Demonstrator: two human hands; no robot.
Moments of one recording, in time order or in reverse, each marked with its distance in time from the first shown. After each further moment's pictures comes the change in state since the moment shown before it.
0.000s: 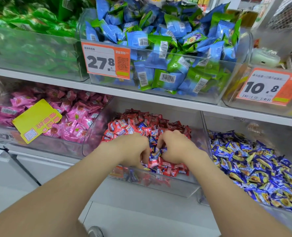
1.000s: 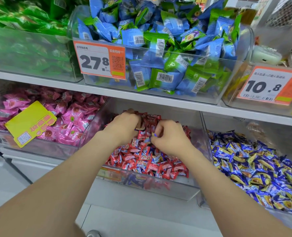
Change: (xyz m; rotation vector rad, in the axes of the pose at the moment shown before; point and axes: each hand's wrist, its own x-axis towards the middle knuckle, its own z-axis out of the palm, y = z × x) left_hand 0.043 -0.043 -0.017 0.026 0.433 -0.217; right_hand 0.017 -0.007 -0.002 0.367 0.303 0.023
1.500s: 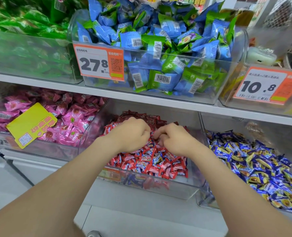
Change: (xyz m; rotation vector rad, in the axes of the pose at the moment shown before) left_hand -0.023 0.029 -0.010 -0.172 -0.065 0.110; right_hand -0.004 0.010 -0.022 -0.035 -0.237 -0.023
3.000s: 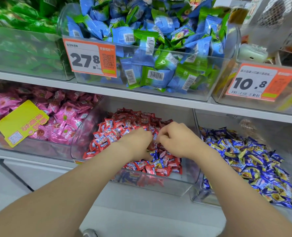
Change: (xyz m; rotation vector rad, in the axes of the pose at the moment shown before) left_hand 0.012 0.023 0.042 0.156 -0.238 -0.038; right_hand -0.027 0.002 -0.017 -0.111 0.065 -0.044
